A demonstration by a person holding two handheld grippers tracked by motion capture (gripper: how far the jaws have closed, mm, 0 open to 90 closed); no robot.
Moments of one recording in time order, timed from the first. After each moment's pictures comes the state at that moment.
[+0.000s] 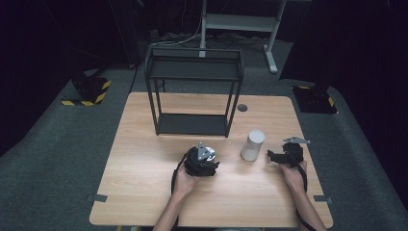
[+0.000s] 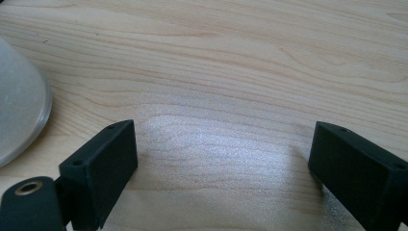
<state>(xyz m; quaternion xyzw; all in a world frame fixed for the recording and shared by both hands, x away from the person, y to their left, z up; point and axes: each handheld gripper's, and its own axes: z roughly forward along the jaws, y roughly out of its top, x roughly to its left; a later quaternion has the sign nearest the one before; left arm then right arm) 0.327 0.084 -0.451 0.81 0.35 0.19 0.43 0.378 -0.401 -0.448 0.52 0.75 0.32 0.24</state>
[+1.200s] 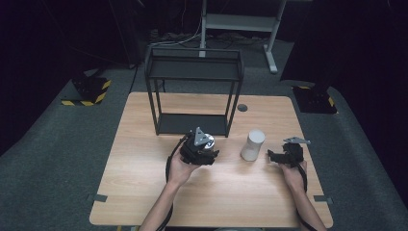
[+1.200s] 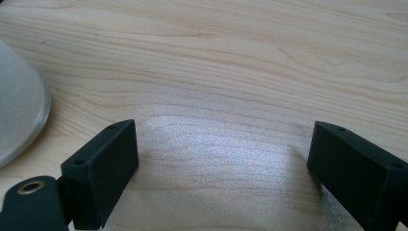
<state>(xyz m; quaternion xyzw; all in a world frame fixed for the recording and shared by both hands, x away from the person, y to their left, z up) 0.332 0.099 -0.365 0.82 0.33 0.19 0.43 0.377 -0.401 -0.448 0.52 0.75 0.32 0.24</state>
